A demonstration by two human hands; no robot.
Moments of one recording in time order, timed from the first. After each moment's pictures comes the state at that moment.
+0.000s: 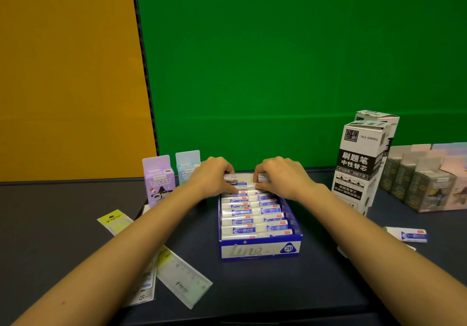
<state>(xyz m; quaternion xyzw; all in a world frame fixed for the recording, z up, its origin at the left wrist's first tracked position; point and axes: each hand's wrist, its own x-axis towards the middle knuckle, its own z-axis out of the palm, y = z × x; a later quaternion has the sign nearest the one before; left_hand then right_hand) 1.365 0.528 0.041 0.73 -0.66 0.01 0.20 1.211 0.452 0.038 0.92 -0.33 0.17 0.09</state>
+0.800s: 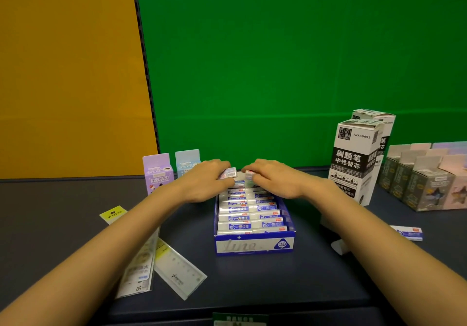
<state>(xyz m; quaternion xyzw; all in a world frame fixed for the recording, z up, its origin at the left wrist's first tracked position) 1.361 0.555 0.047 0.69 -0.70 0.00 0.17 1.204 0.462 0.047 0.96 -0.26 0.09 -0.08</state>
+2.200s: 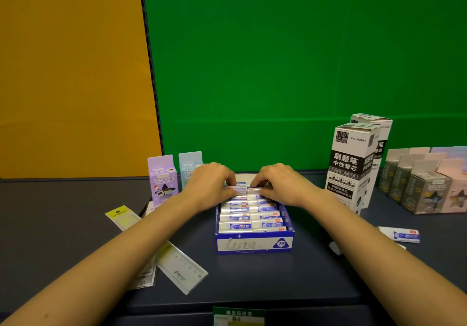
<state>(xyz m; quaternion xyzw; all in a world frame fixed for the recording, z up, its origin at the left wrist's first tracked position) 1.353 0.554 0.034 0.70 -0.68 0.14 0.17 1.192 0.471 0.042 0.95 -0.28 0.13 -0.02</state>
